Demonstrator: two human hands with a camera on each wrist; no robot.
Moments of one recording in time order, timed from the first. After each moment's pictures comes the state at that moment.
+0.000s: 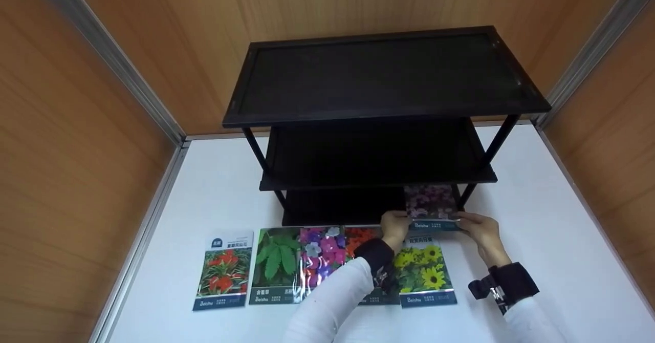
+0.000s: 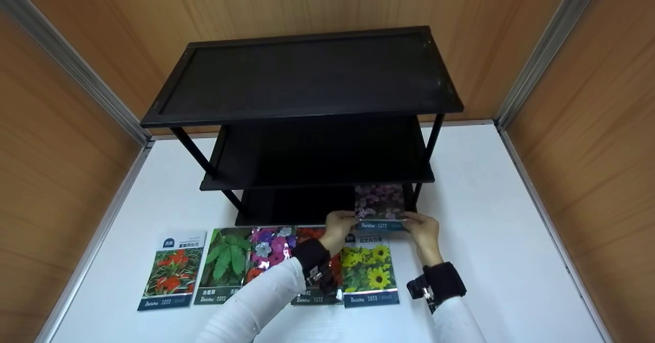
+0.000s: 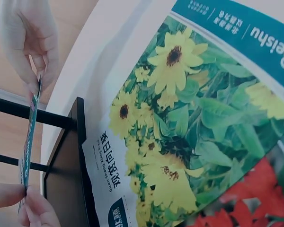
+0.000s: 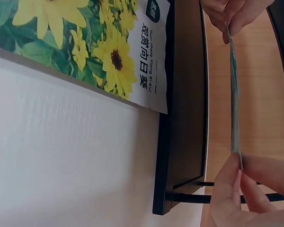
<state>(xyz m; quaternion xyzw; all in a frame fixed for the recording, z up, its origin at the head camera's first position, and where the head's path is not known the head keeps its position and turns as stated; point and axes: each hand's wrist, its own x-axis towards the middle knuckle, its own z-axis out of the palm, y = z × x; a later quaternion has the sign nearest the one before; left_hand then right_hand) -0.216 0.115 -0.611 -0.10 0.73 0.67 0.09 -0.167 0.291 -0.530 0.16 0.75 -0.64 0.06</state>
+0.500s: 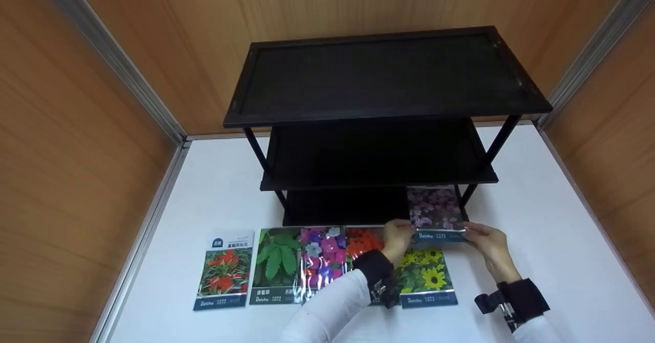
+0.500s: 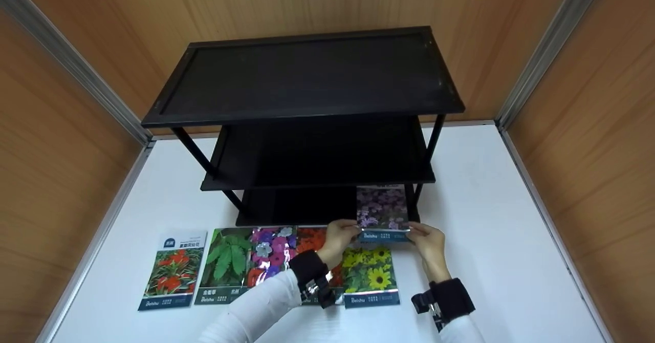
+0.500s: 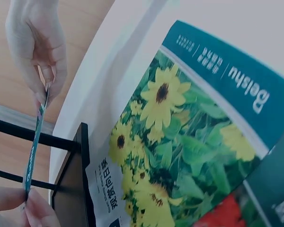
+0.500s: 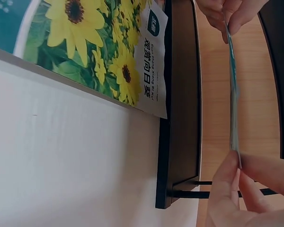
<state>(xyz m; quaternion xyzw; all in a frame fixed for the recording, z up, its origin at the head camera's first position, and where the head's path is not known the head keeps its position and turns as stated) -0.196 0.117 -0.622 -0.09 0.71 0.70 0.07 -0.145 0.294 -0.529 0.18 0.75 -0.63 0.08</state>
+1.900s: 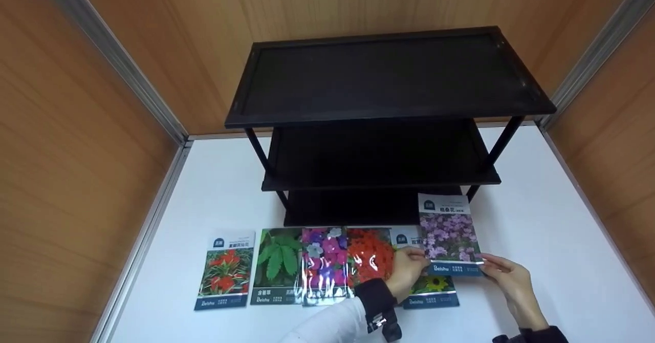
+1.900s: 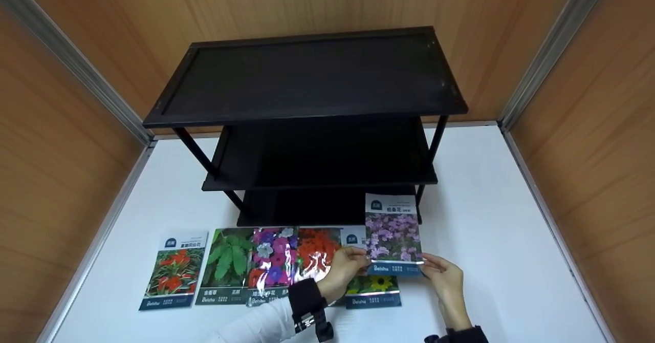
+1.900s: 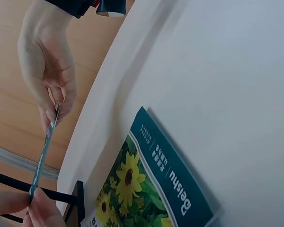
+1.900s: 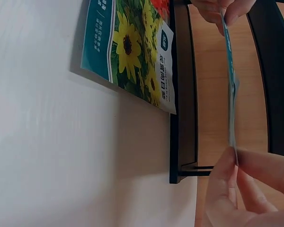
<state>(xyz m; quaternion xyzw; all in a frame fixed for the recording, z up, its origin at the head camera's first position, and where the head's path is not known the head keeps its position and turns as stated) -0.117 0.113 -0.543 -0.14 0.68 0.71 0.15 -0.105 0.348 -0.620 0.26 0.74 -0.62 0.06</state>
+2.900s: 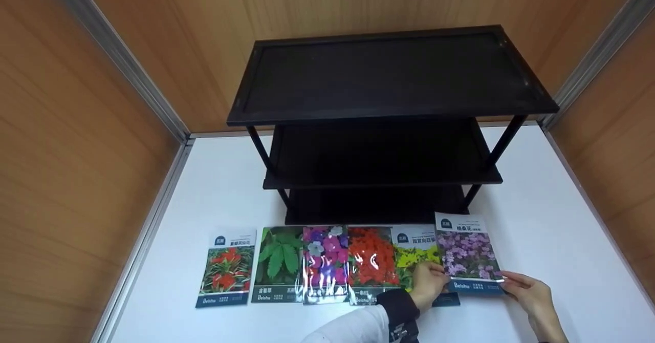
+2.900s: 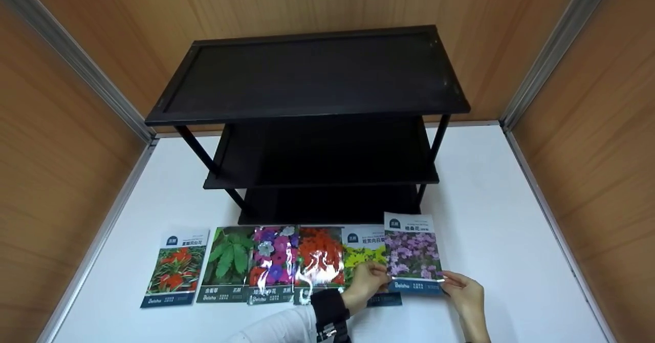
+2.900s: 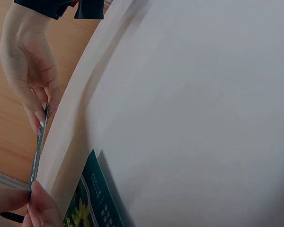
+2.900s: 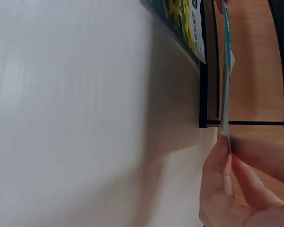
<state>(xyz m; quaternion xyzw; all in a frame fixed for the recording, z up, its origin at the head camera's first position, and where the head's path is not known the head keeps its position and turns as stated) -0.094 0.152 -0.563 -0.15 0.70 0.68 0.16 -0.071 0.357 -0.569 0.29 0.74 -0.59 0.13</state>
